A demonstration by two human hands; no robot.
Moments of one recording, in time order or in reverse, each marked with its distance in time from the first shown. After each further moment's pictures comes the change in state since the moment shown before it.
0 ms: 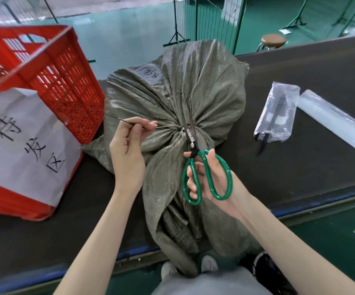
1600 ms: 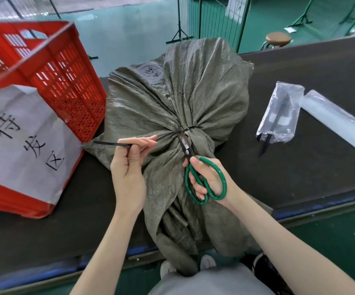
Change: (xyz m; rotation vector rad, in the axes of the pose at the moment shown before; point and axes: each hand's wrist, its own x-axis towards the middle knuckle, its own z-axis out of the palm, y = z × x) left_hand -0.033 -0.008 -0.006 -0.073 0.024 -0.058; right_hand 0.030 0.014 -0.021 -0.161 0.078 -0.048
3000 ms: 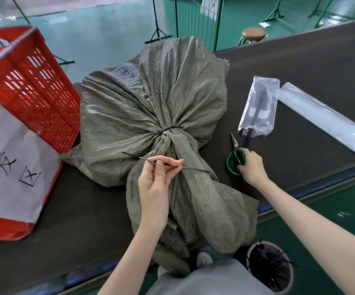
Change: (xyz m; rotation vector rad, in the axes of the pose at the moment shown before) left_hand -0.039 -0.009 0.064 -0.234 -0.016 -0.375; right_hand -0.009 0.003 -0.166 -1.289 0.708 0.216
